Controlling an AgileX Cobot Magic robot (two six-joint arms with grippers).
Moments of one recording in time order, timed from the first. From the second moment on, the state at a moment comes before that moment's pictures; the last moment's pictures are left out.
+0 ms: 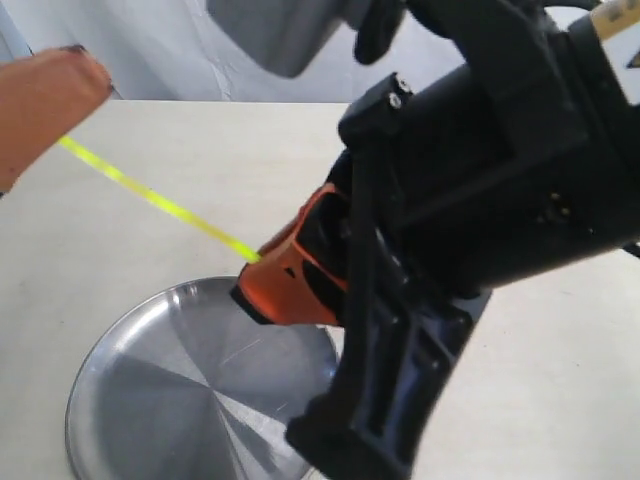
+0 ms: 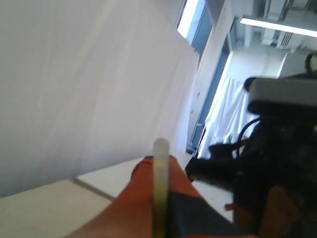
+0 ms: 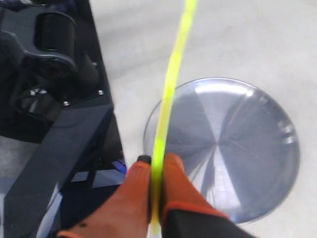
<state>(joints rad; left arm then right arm) -0.17 0.85 -0.36 0.97 -1.21 -1.27 0.90 1.16 -1.17 0.38 0.92 -0.33</state>
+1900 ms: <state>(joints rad) -0.16 0.41 -0.36 1.15 -0.31 -1.23 0.91 1.84 -0.95 0.21 0.47 -0.12</state>
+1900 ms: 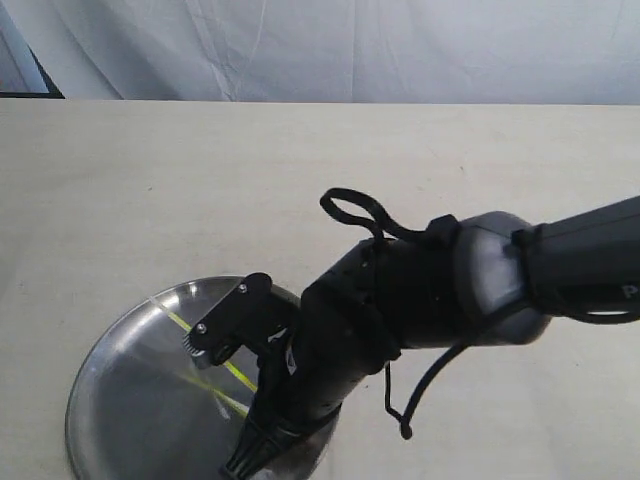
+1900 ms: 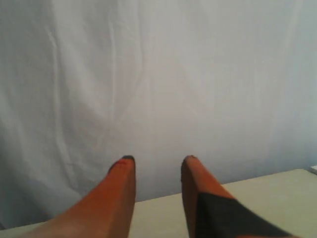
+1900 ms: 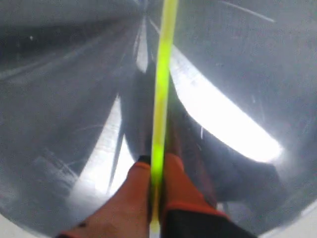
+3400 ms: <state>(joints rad) -0.16 0.28 -0.12 1.21 -0.03 -1.35 0.91 0.98 -1.00 -0.09 0.75 -0.03</state>
